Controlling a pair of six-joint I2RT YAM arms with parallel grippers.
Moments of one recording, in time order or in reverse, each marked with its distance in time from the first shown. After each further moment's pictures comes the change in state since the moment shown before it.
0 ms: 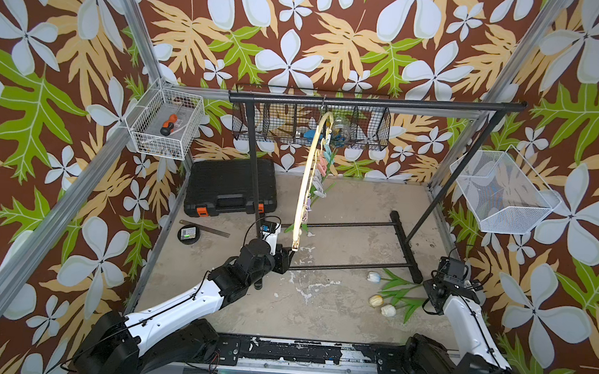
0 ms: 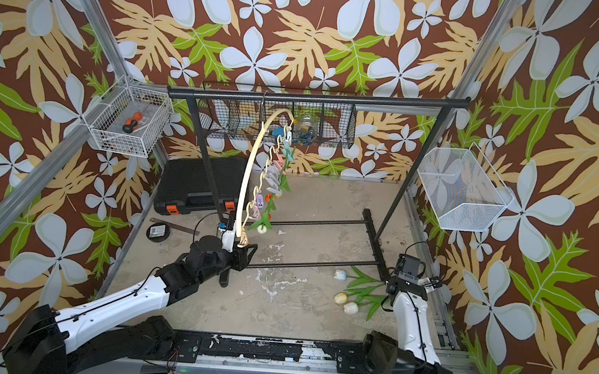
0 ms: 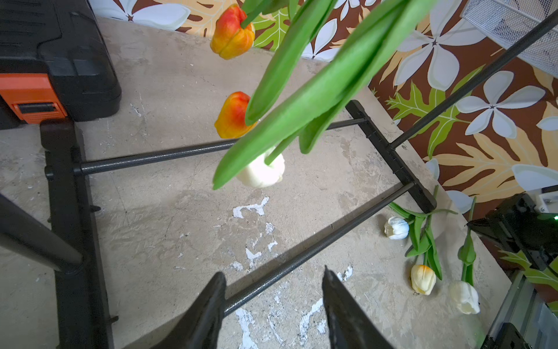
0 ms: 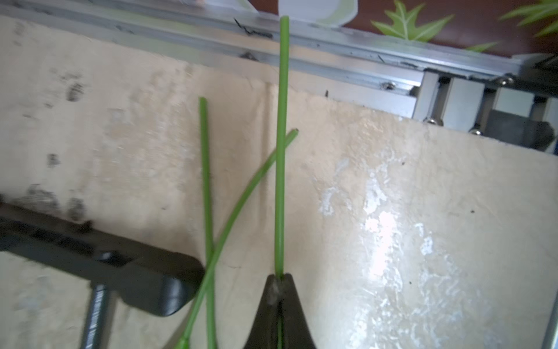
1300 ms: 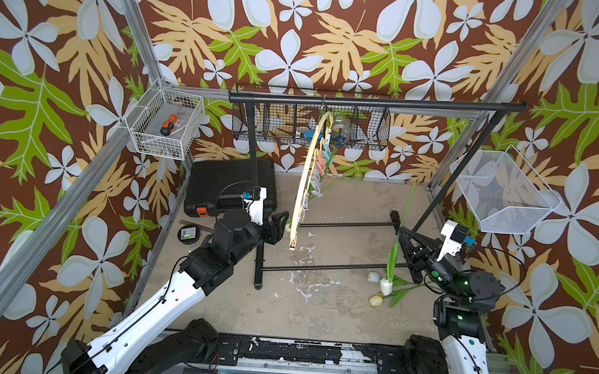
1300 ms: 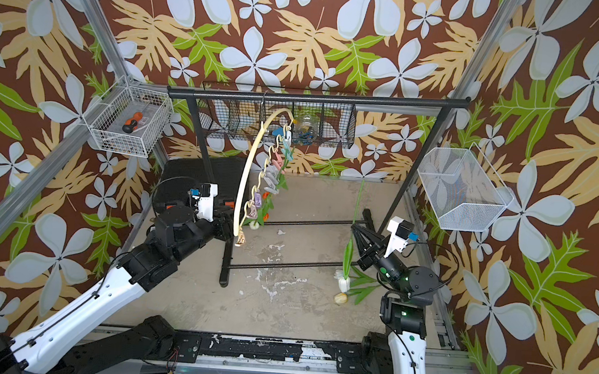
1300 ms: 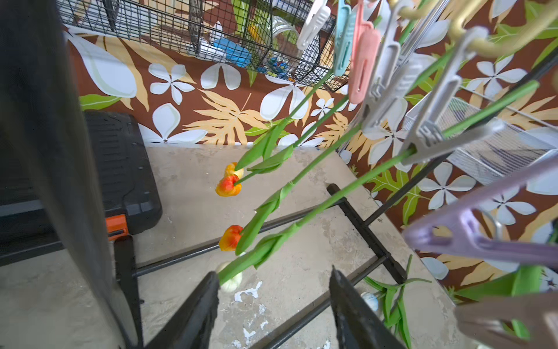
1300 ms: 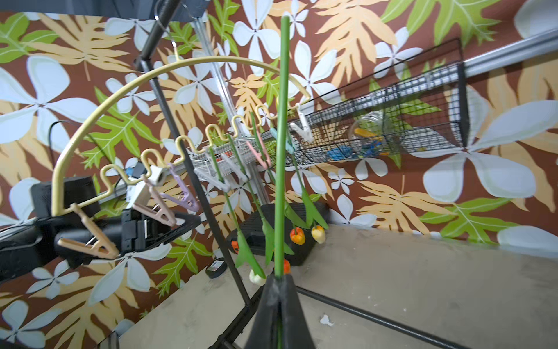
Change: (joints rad) left arm 0.126 -0.082 0.398 -0.280 0.027 0.101; right arm 0.227 -0.362 0.004 1.030 -1.149 -0.288
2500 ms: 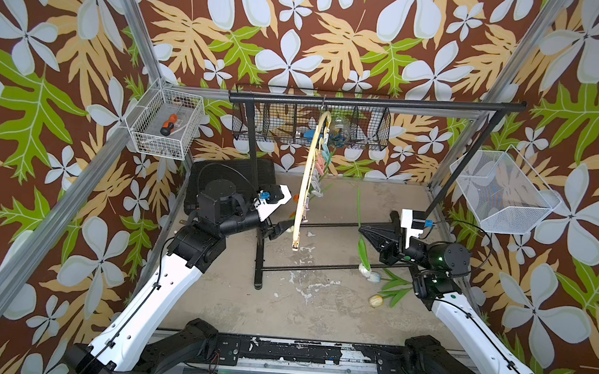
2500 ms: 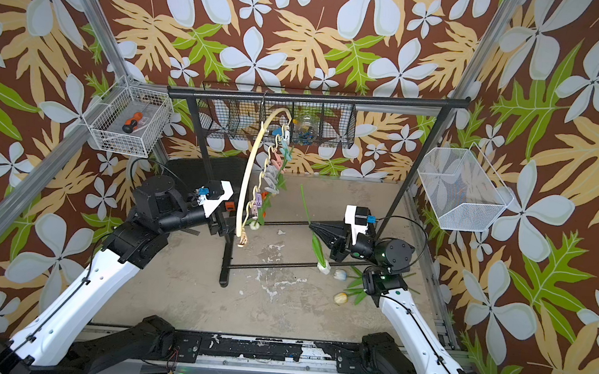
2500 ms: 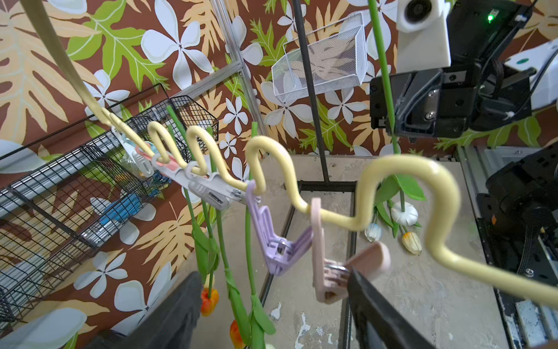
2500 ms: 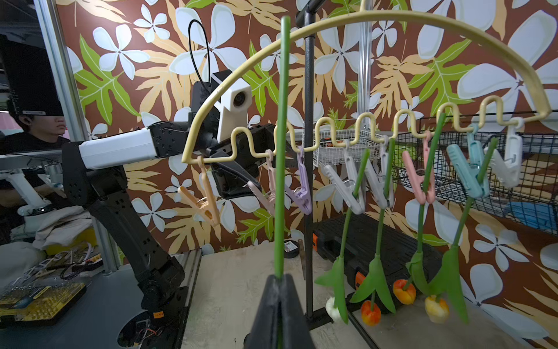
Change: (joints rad) left arm 0.166 0.112 0.260 -0.092 0.672 0.816; right arm 0.351 0.380 0.116 0.413 -0.186 -0.114
